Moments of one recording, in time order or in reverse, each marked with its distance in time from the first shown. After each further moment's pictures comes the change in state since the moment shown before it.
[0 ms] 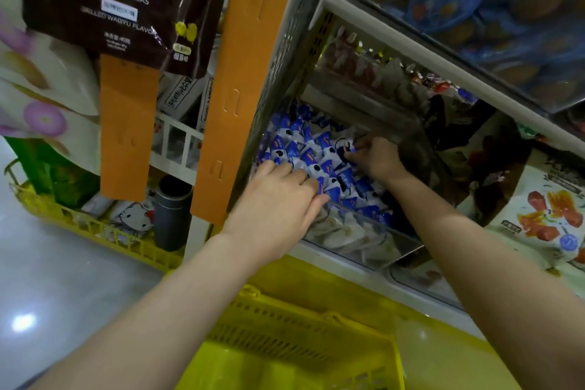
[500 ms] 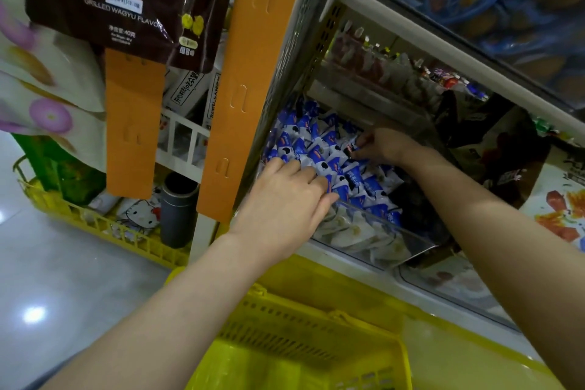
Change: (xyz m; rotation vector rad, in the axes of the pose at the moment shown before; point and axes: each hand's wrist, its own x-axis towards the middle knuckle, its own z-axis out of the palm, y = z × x) left_hand 0.001 0.001 0.001 0.010 0.044 -0.002; right_hand 0.018 -0.015 -0.020 -0.384 -0.300 -0.097
